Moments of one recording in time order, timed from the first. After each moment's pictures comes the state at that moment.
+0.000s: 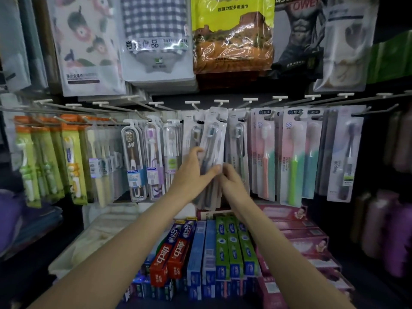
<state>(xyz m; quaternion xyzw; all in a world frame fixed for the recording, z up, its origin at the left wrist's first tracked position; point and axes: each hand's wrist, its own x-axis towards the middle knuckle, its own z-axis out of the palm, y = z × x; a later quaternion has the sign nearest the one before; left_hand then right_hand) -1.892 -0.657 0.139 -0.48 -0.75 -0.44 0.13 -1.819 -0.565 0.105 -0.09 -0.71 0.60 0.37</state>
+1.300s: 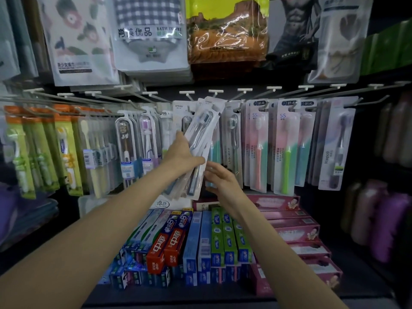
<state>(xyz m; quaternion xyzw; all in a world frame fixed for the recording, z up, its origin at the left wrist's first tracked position) -1.886 -0.669 0.174 -0.43 -0.81 -0.40 0.07 -1.811 -0.573 0.092 -0.03 -0.65 0.68 0.33</state>
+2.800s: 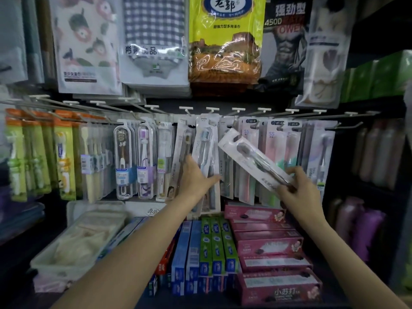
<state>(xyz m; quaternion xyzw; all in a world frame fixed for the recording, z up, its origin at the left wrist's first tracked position) -1.859 -0.636 0.136 -0.40 -0.74 -0.54 0.06 -1.672 -0.513 0.115 -0.28 -0.79 0.15 0.52</state>
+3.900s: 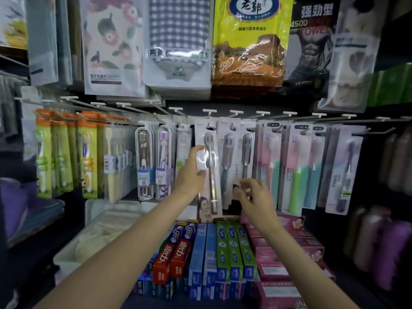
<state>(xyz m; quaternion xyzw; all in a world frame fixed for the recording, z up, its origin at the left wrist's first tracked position) -1.898 -0.676 0.143 -0.44 -0.70 -0.56 0.07 -1.769 -0.575 0.100 -0.19 -0.84 0.25 0.45</state>
